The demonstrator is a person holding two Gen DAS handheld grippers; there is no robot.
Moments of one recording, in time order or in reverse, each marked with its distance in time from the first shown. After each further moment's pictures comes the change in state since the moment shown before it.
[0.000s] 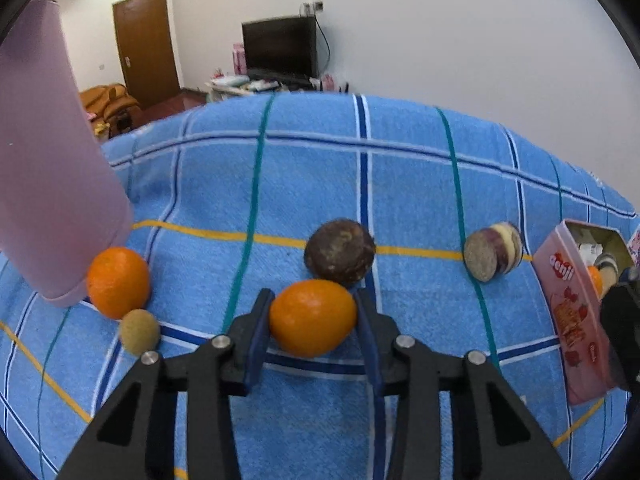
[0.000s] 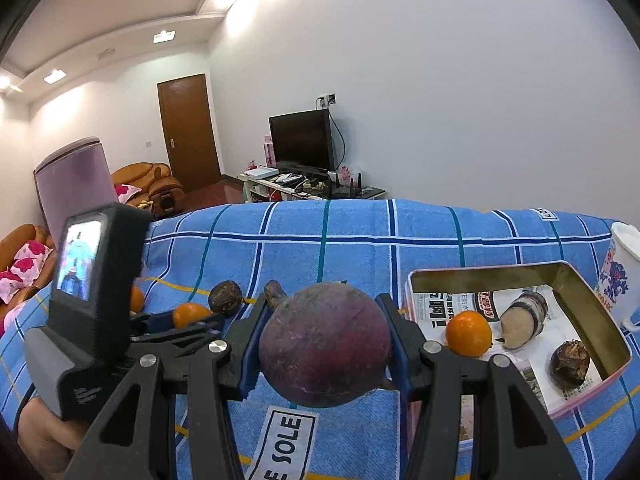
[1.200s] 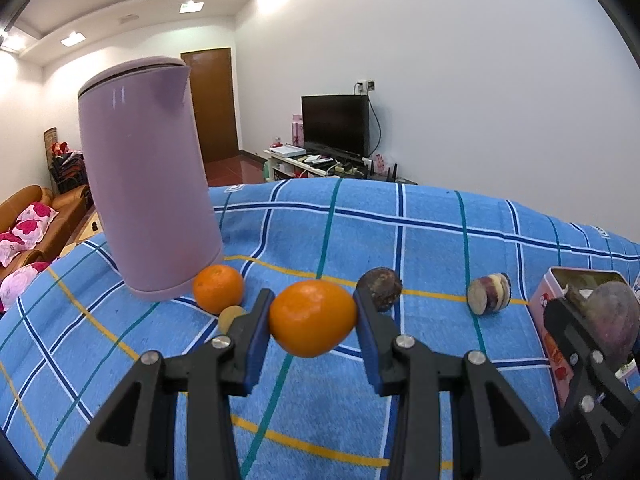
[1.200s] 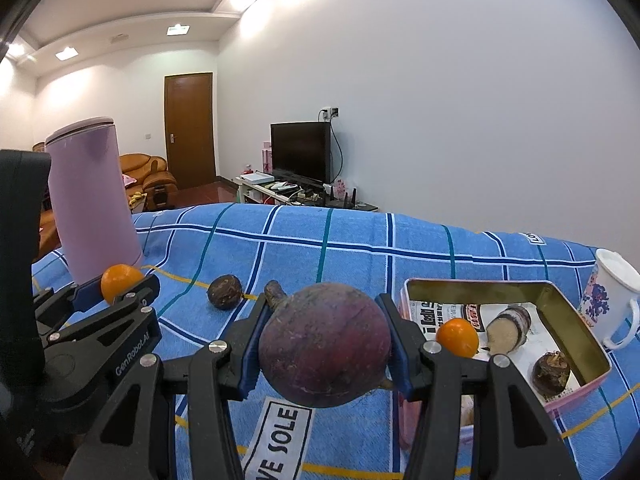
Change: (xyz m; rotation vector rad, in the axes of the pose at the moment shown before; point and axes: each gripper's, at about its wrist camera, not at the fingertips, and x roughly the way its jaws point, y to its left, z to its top) left arm -0.079 0.010 -0.036 -0.101 -0.286 0.164; right arm -0.016 0.014 -0.010 -0.094 -0.049 -0.048
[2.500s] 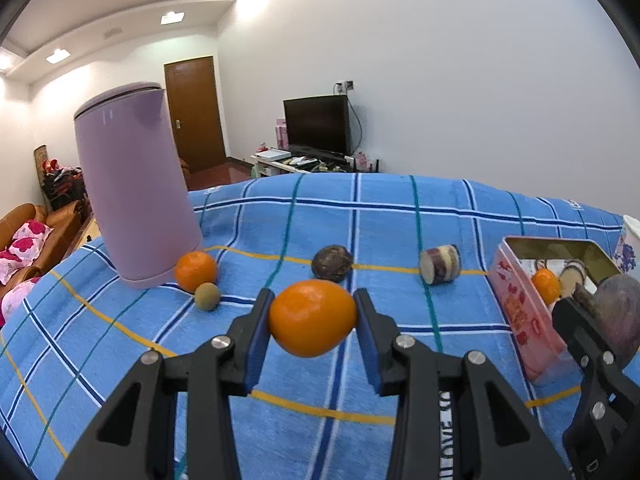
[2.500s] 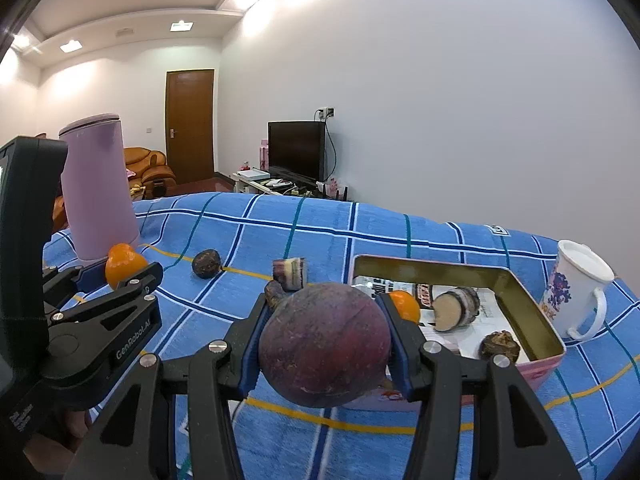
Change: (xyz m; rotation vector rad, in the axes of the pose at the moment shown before) left arm -0.035 -0.036 -0.020 0.068 -0.004 -0.033; right arm -0.044 -0.038 -0.019 -0.030 0.001 -0.013
